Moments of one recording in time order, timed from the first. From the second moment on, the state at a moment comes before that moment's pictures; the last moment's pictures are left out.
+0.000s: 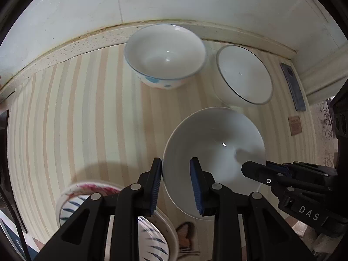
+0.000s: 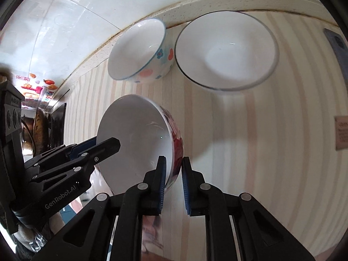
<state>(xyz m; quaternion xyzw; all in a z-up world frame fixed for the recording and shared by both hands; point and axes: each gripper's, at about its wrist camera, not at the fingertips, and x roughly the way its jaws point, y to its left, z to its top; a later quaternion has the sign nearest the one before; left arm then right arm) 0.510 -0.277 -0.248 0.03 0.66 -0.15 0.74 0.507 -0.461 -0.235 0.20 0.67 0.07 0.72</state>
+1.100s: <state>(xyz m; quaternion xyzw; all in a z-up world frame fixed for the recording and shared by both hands) 0.447 -0.319 -0.246 0.04 0.67 -0.16 0.72 0.394 -0.523 -0.238 0.23 0.70 0.05 0.67</state>
